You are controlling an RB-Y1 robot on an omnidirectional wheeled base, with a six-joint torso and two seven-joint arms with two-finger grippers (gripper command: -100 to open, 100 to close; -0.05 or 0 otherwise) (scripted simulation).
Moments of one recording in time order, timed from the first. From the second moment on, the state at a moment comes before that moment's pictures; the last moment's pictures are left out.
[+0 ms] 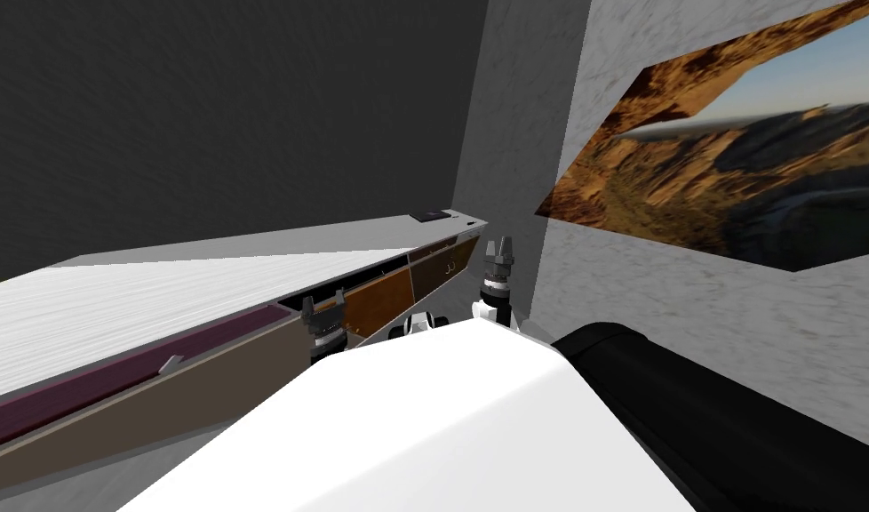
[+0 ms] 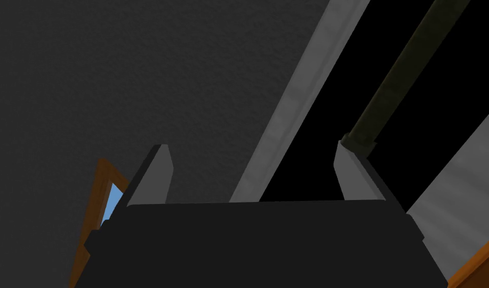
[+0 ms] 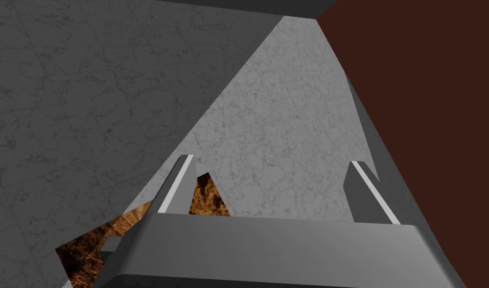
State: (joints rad) left arm 0.38 0.16 0.04 -1.39 0.19 -1.17 0.32; right arm 0.54 0.04 -0.07 -2.32 0.03 -0.64 0.10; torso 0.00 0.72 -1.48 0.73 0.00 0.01
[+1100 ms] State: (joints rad) left arm 0.35 0.06 0.07 -1.21 0.22 -1.30 0.36; right arm 0.54 0.04 -0.07 -2.32 0.03 -0.64 0.10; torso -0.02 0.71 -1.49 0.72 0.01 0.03
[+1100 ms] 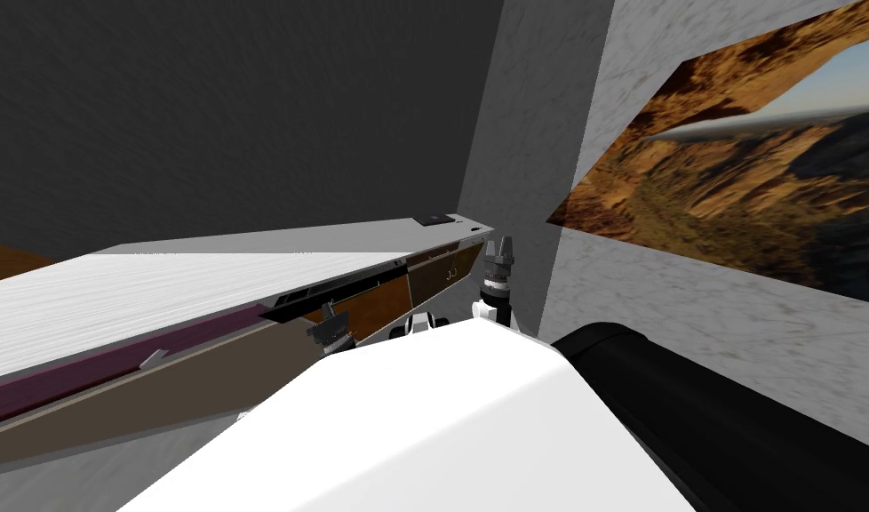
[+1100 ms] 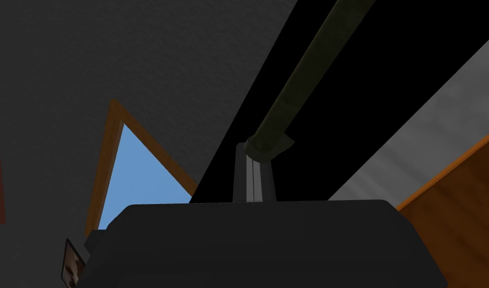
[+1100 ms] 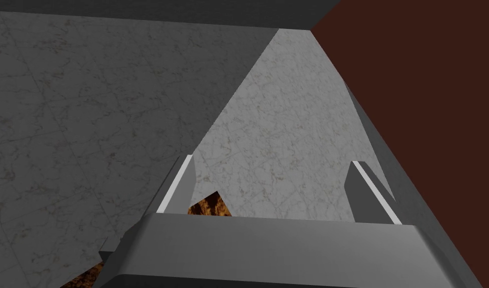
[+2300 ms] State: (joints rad) left arm 0.35 0.12 0.09 -1.23 0.23 -1.26 0.35; right arm 0.54 0.04 -0.07 -2.32 0.03 -0.64 0.10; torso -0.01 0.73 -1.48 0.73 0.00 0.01
